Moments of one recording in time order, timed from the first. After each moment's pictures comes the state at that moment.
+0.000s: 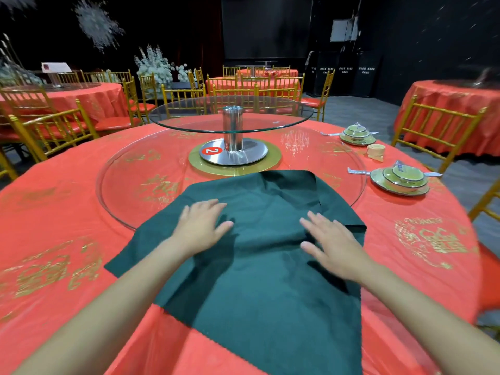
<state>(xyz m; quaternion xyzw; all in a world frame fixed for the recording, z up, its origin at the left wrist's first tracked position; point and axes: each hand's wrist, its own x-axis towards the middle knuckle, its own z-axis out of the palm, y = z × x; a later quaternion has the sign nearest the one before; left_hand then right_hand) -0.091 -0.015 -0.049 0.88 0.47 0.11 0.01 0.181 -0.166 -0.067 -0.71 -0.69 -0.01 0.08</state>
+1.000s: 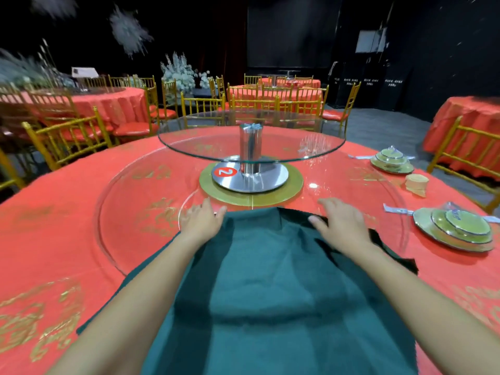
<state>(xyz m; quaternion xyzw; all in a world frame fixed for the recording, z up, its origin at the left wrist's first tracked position) -0.057 0.133 -0.042 0.75 0.63 0.16 0.10 0.226 0.017 -0.029 -0.76 -0.62 -0.13 0.18</state>
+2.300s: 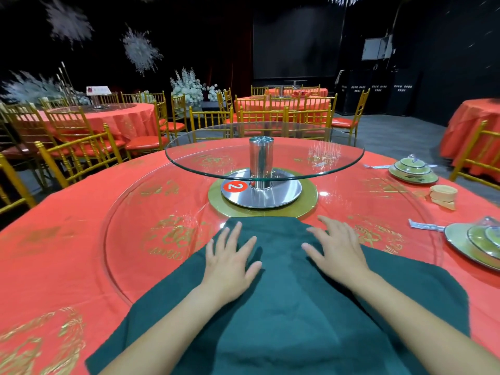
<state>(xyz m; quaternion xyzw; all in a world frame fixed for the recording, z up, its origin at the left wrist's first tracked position) -0.044 0.086 -0.072 0.85 0.51 0.11 0.00 0.196 0.042 -0.062 -0.73 -0.65 -0.11 0.18</state>
